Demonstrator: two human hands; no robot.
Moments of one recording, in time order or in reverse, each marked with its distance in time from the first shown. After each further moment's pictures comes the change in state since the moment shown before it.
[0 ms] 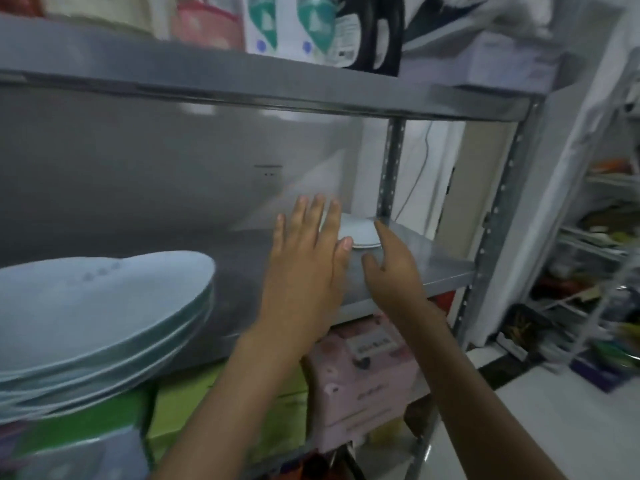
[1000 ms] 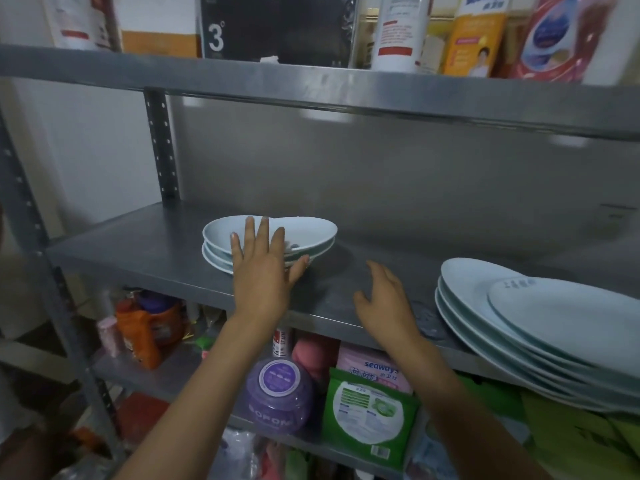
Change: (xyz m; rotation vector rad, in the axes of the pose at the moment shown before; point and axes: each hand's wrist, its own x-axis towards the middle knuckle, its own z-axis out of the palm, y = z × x) left_hand -0.259 -0.405 -0.313 0.598 0.163 -0.705; right_hand -0.182 -0.393 0.341 0.129 -0.562 -0.314
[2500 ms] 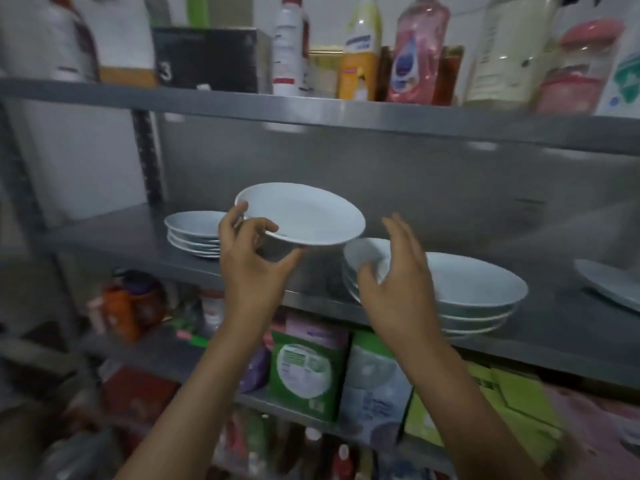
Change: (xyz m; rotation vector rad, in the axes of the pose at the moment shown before) left_hand -0.093 0.146 -0.072 -0.846 0.421 -0.029; right_hand -0.127 0.011 -0.188 0.179 0.319 -0.192
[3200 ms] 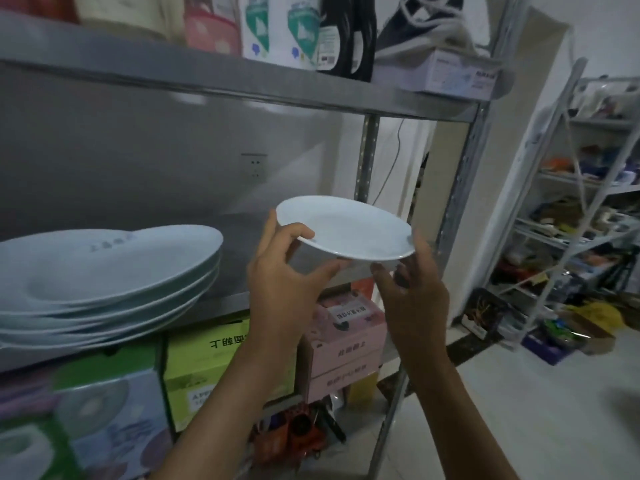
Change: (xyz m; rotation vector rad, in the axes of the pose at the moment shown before) left_hand -0.182 0.219 0.261 -0.703 -0.571 -0.029; right_hand -0.108 0.173 -0.285 -0.301 0.558 0.307
